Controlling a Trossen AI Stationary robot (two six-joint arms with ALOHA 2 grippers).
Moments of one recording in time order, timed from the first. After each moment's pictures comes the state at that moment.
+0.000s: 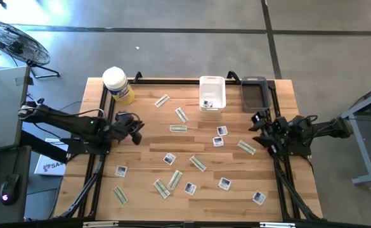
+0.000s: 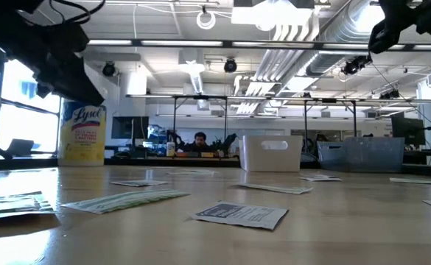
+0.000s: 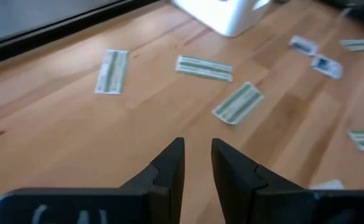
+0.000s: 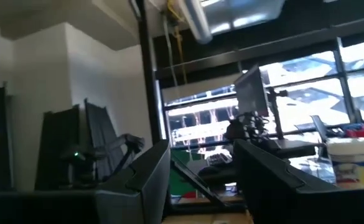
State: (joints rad) left arm -0.23 0.67 0.40 -0.45 -0.69 -0.74; right arm 0.13 0.11 0.01 0.58 -0.08 0.21
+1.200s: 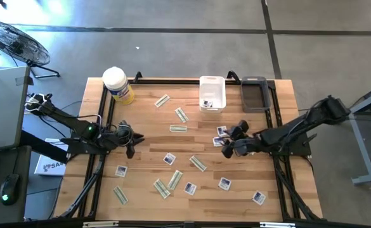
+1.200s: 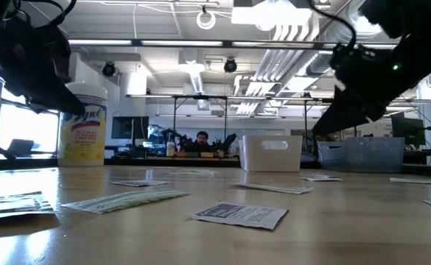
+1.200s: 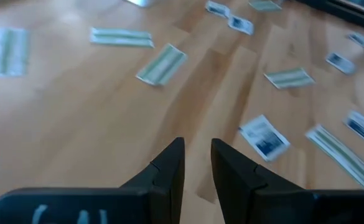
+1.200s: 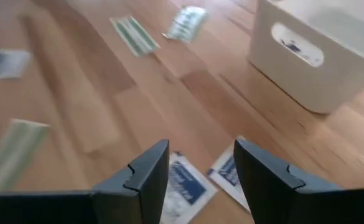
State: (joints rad) left arm -0.45 0.57 0.24 -0.29 -0.60 -0.68; right arm 0.29 1.26 0.43 -0.01 0.69 0.66
